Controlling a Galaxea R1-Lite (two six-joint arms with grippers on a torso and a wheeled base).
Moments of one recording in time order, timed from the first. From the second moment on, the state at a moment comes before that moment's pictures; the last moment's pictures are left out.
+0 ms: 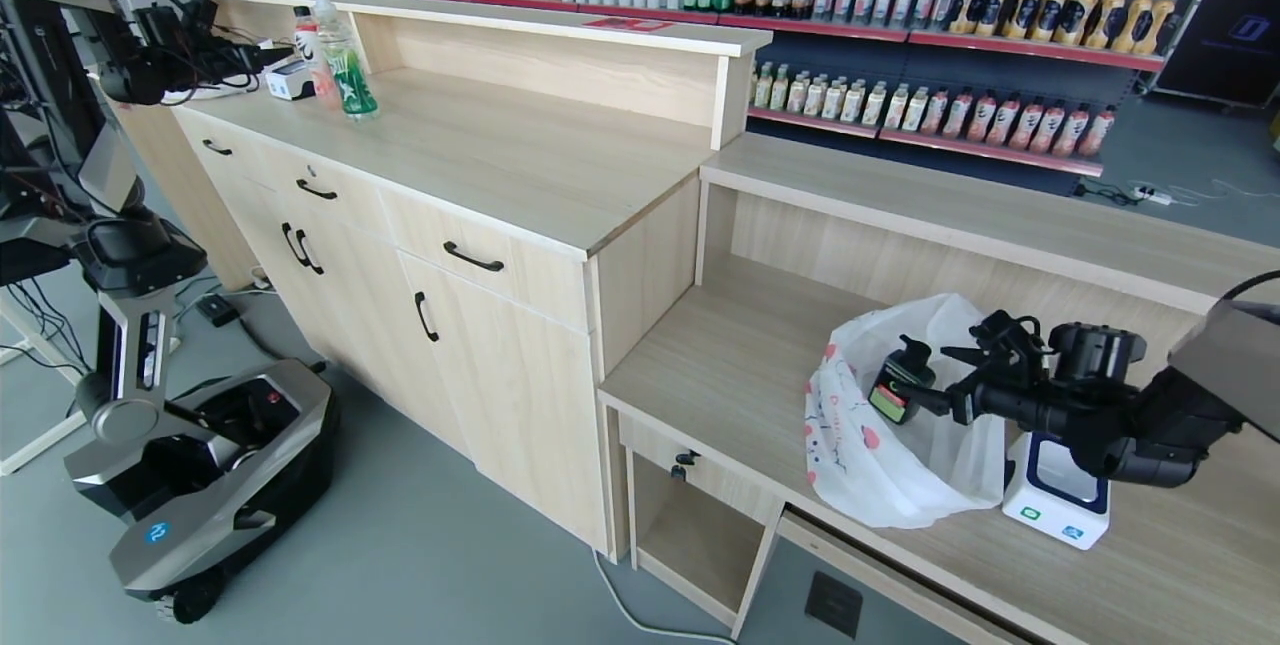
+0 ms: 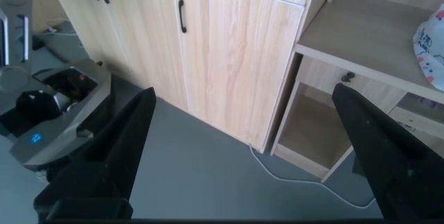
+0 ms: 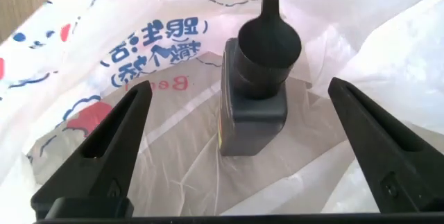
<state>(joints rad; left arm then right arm) 0.00 0.00 0.00 0.00 -0.03 0.00 -0.23 2.46 -1.13 -0.99 0.68 -0.46</state>
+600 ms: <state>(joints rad) 0.00 0.00 0.00 0.00 -0.03 0.00 -0.36 1.80 -0.53 -0.92 0.67 -0.73</state>
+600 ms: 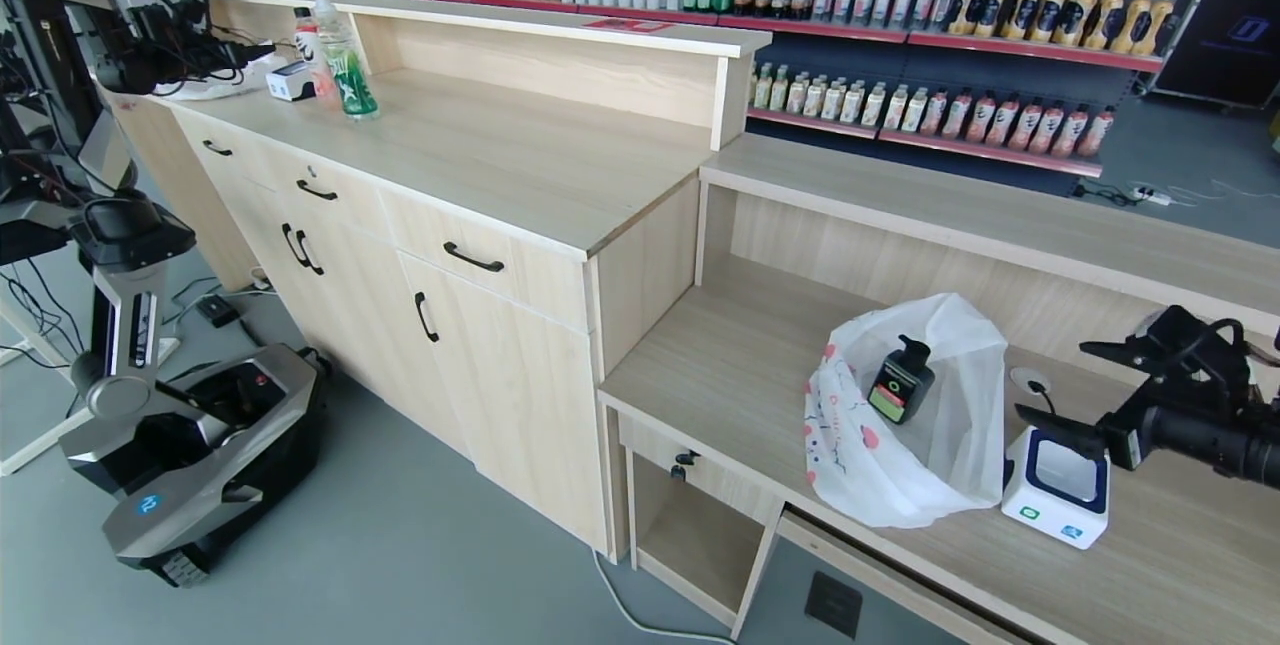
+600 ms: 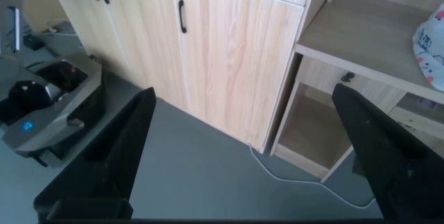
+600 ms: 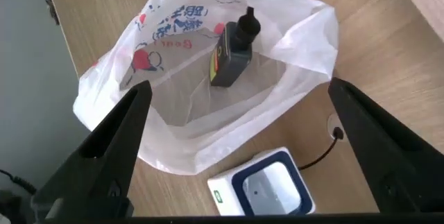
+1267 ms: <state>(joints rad) 0.00 0.00 0.00 0.00 -0.03 0.00 -0.39 1.50 -0.88 -0.41 0.04 -0.44</state>
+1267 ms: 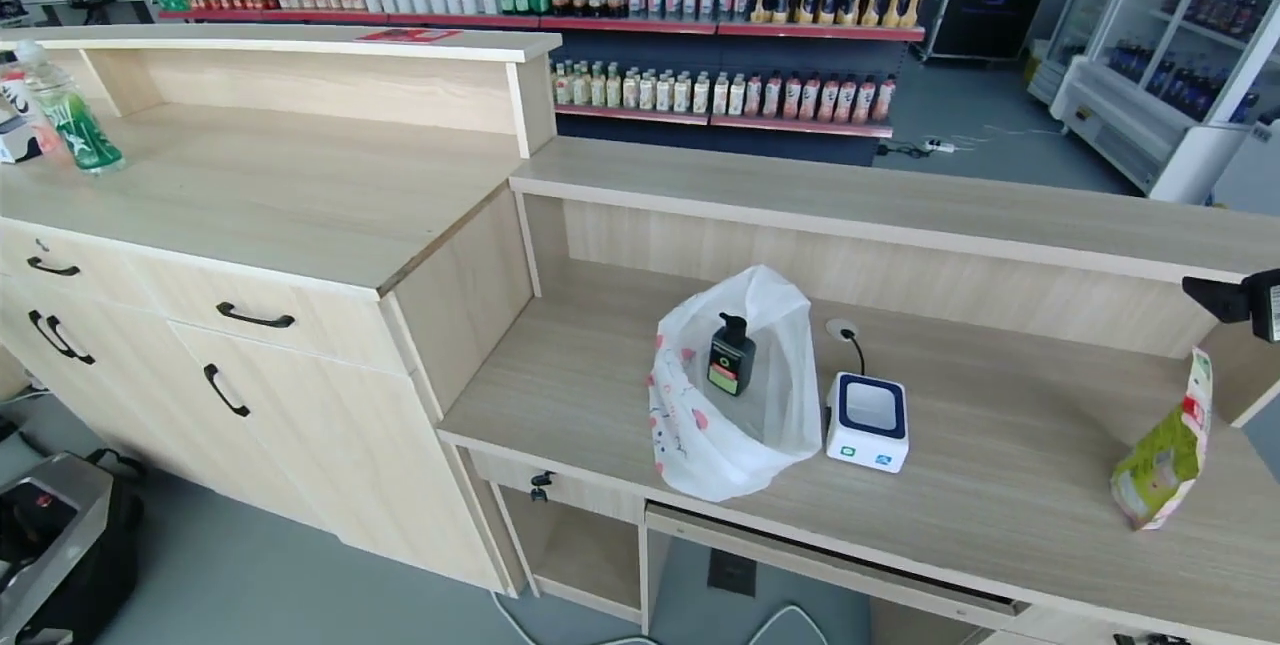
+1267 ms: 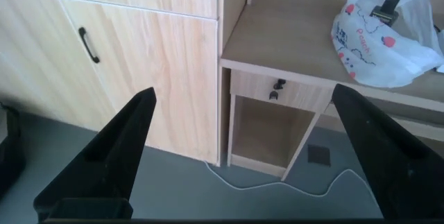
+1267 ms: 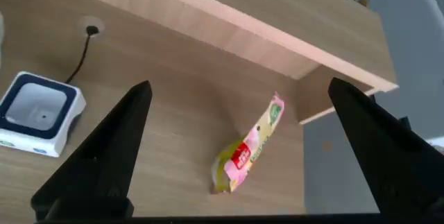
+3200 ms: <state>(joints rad) 0.00 0.00 0.00 0.00 -0.03 0.00 -0.47 2.13 -1.26 -0.39 0.36 -0.08</state>
